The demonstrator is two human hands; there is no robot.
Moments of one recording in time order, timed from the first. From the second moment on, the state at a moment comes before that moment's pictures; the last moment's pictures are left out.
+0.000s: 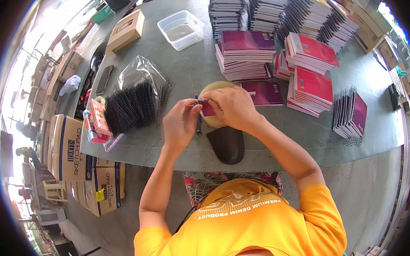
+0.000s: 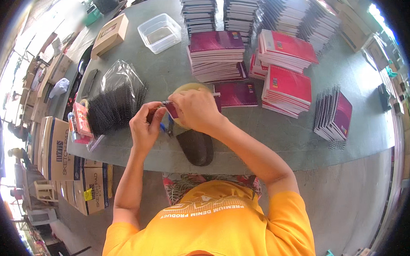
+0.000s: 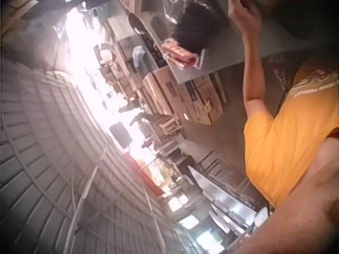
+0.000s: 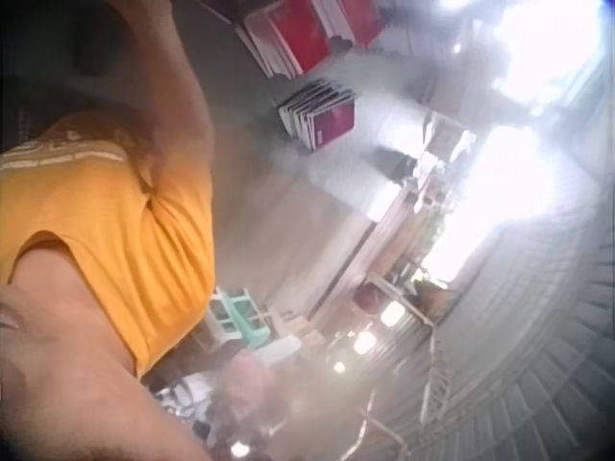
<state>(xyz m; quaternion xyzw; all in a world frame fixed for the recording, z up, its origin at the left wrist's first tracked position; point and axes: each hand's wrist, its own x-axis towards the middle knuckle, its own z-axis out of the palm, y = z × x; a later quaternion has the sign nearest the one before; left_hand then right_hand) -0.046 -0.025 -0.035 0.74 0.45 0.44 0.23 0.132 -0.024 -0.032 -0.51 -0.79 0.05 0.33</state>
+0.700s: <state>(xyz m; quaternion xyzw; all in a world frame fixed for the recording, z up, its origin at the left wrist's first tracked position) -0.057 -0.011 -0.031 0.75 0.47 0.32 0.32 0.147 -0.035 -0.024 -0.48 -0.81 0.05 0.32</state>
